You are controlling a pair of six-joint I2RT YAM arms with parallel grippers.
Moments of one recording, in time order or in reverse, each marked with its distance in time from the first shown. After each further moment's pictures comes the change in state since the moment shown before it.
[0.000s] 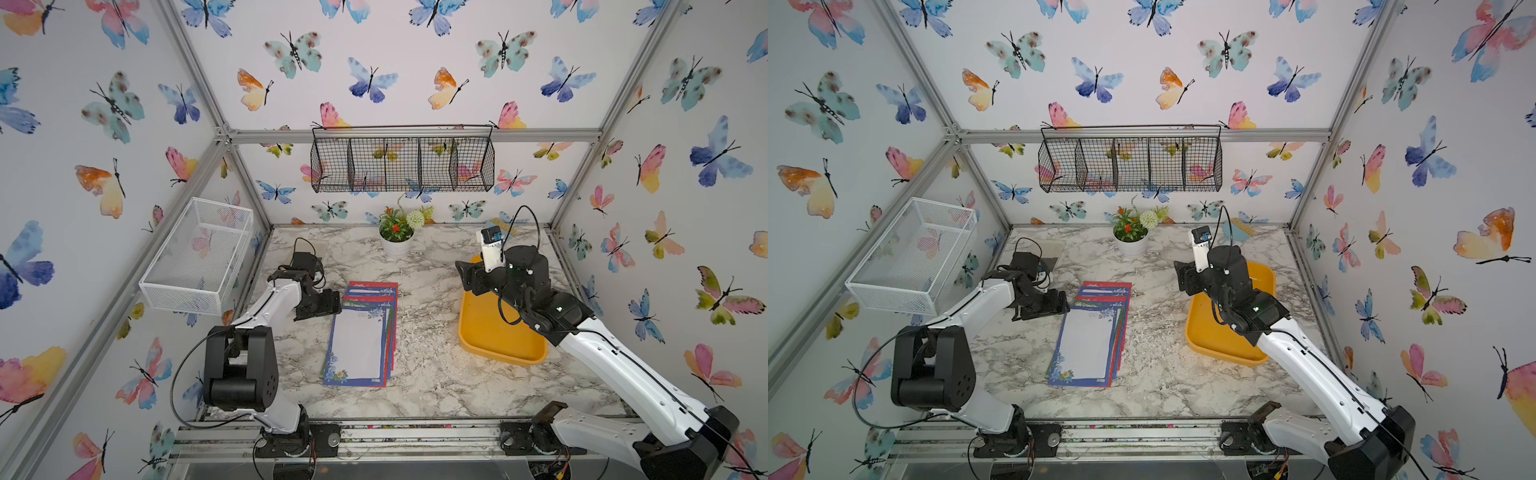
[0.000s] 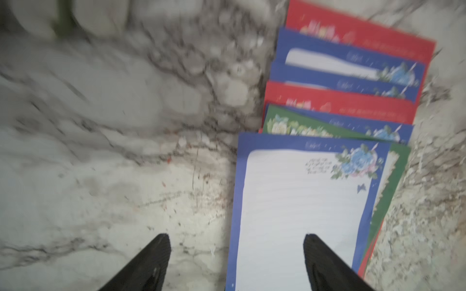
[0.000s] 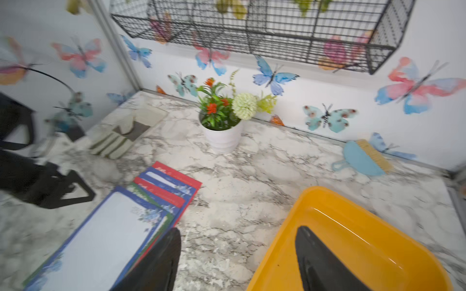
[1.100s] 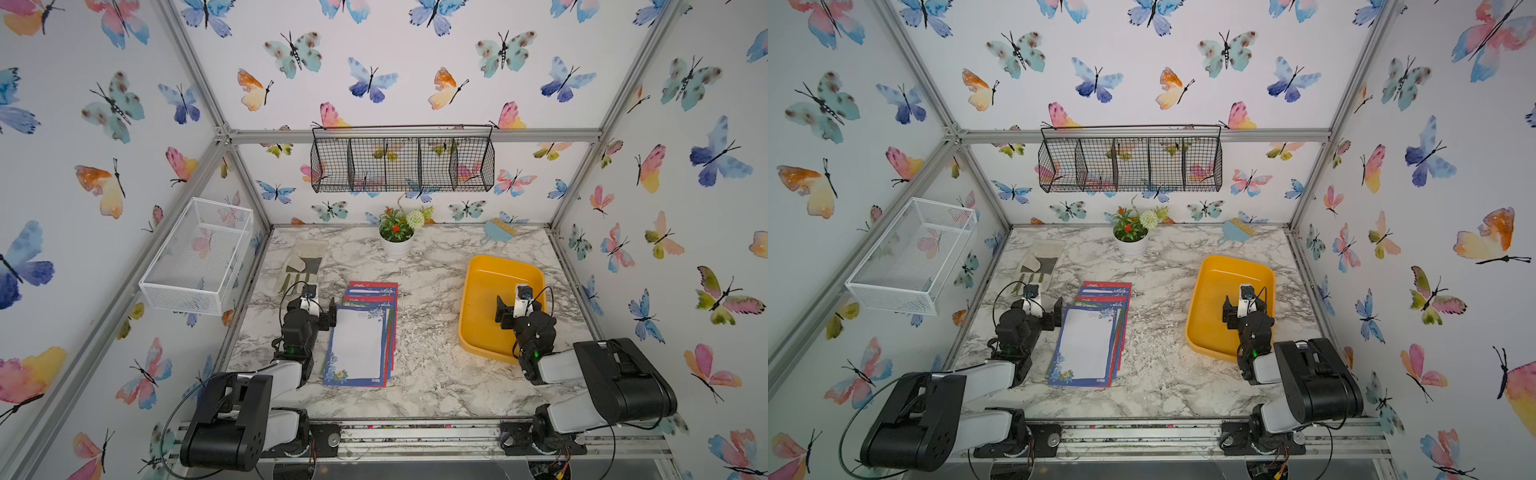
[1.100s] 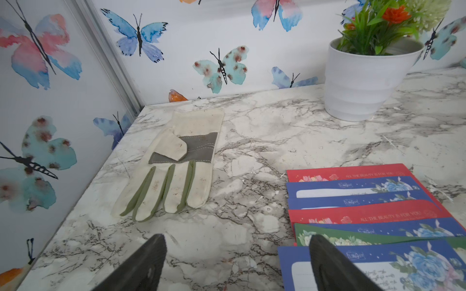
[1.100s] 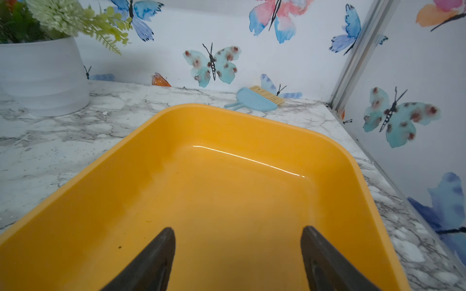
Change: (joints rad) left arm -0.004 -0.240 -0.865 1.570 -0.213 0.220; right arm -0.485 0.397 -0.912 1.515 -0.124 -0.158
